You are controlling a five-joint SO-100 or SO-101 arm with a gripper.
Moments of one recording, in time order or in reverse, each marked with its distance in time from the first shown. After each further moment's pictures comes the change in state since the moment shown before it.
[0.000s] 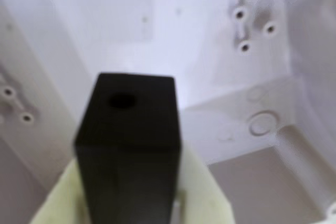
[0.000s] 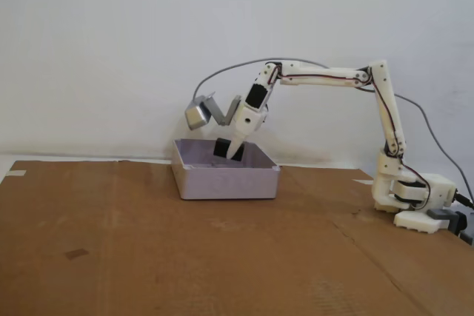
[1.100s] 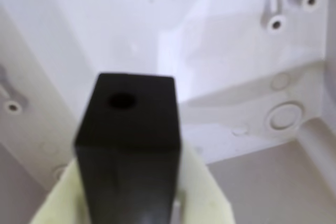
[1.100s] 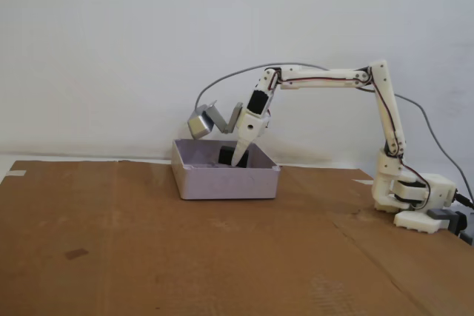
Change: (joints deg) arm 0.0 0.0 3.2 0.0 0.0
